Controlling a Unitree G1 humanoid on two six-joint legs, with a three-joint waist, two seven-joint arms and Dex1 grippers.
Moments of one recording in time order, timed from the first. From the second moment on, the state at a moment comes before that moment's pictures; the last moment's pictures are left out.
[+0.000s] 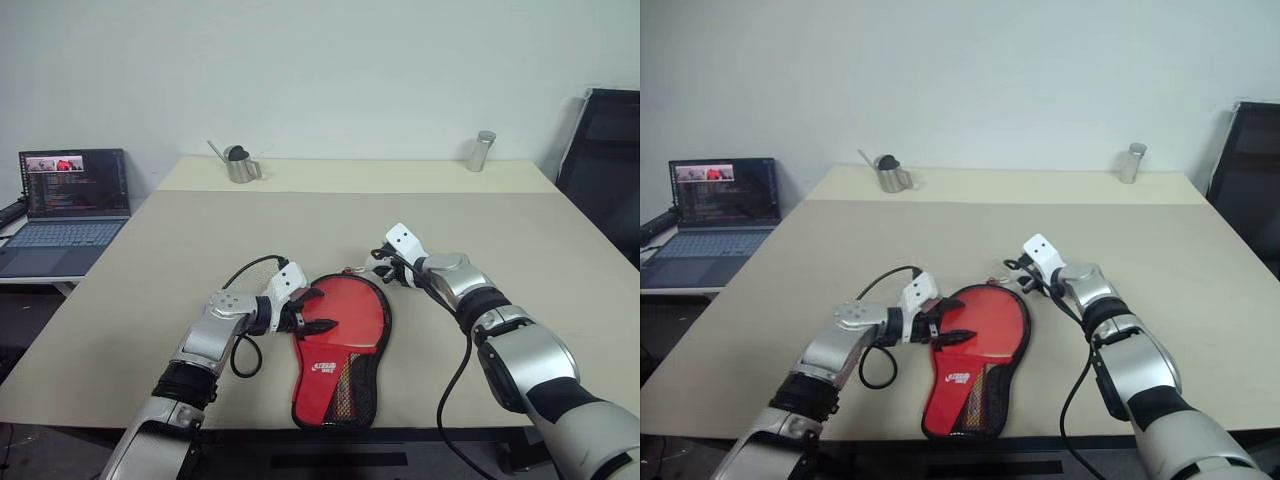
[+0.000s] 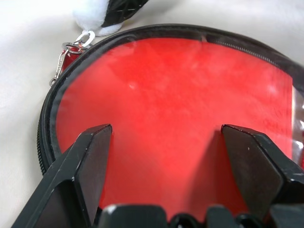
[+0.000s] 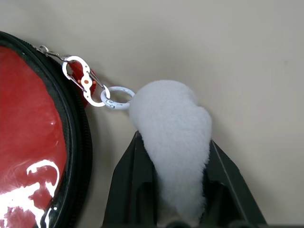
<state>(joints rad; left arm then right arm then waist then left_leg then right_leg) -0.64 0.42 -0.16 0.41 -0.10 0.25 -1.06 -1.17 -0.23 0.16 1.24 -0.07 0.12 0.68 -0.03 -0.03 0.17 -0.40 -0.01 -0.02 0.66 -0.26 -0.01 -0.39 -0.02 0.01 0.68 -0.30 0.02</state>
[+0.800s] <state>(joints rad) -0.77 0.31 -0.24 0.72 -0.03 -0.03 -1.07 -1.13 -0.26 0.13 1.17 -0.07 0.20 0.70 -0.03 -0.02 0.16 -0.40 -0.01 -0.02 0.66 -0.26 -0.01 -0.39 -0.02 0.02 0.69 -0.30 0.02</state>
